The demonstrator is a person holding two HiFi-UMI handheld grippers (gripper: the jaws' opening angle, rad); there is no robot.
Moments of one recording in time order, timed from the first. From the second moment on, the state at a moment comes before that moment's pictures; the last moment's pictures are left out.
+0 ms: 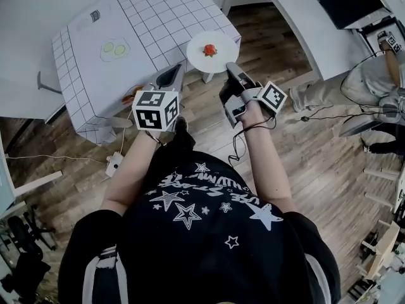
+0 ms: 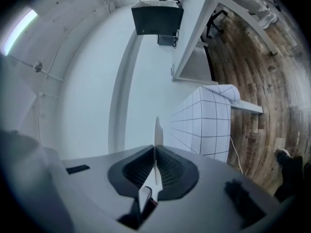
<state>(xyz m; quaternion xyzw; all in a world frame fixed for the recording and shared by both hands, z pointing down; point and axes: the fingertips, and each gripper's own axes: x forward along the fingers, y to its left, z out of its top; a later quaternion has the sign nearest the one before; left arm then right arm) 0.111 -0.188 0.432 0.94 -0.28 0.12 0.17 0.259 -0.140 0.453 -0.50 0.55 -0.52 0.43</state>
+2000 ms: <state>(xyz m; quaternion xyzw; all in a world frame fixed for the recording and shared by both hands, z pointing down) 0.149 -0.403 0.467 0.85 -0.47 0.11 0.22 0.345 -0.422 0.533 -0.42 0.61 -0.63 0.24</state>
